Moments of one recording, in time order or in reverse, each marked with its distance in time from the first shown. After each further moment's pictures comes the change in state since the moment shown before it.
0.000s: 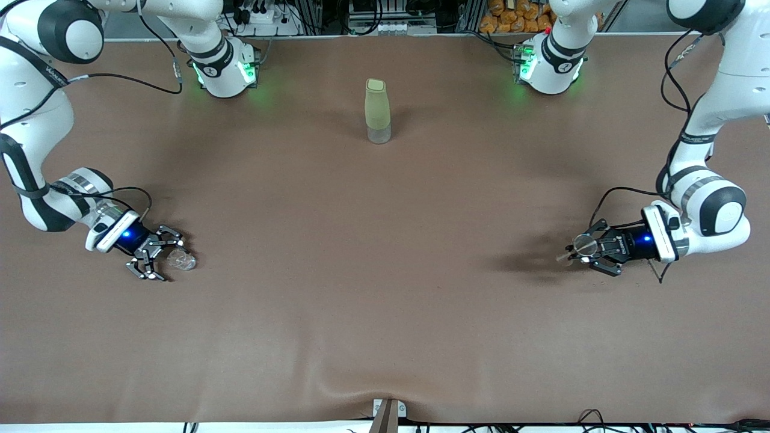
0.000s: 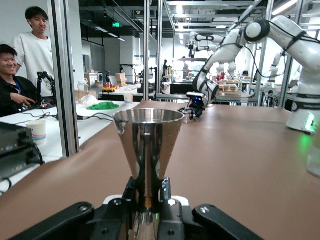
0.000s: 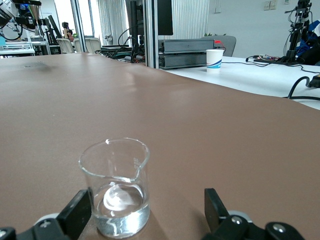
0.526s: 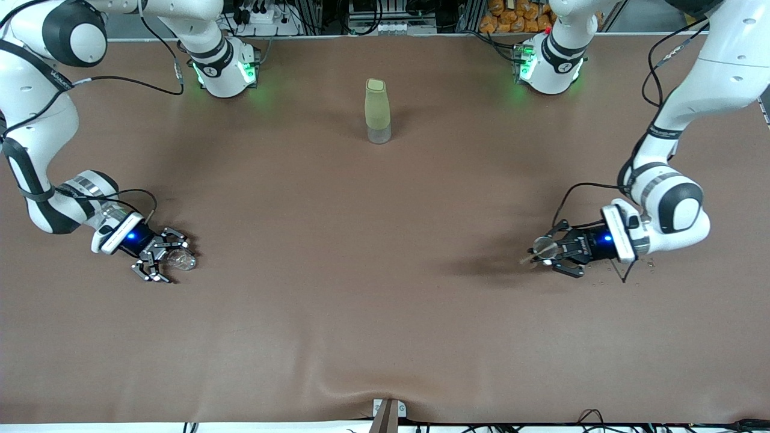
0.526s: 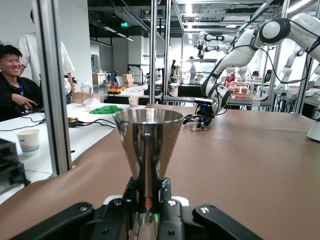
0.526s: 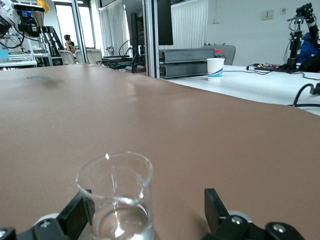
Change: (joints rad) left arm -0.002 -0.059 -0.202 -0.090 -0.084 0.232 0.001; right arm 0.015 0.016 0.004 0.008 0.032 -0.051 0.000
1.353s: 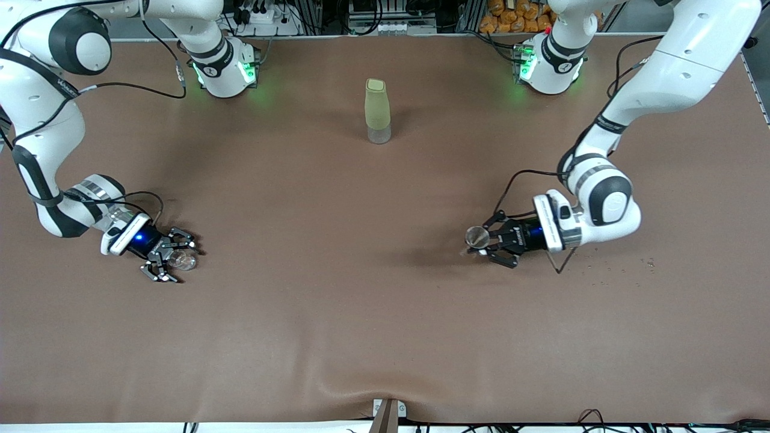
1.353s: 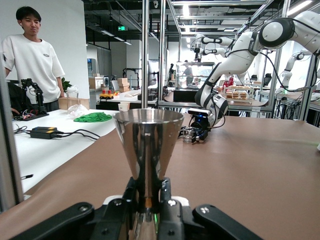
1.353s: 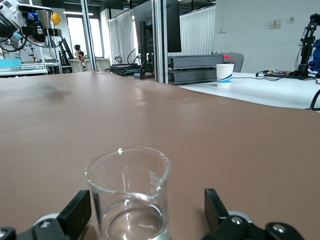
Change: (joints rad) left arm -0.150 0.002 -0.095 -0.059 -0.193 0.158 0.094; right arm 0.005 0.051 -0.002 0.031 0.002 -0.043 -0.024
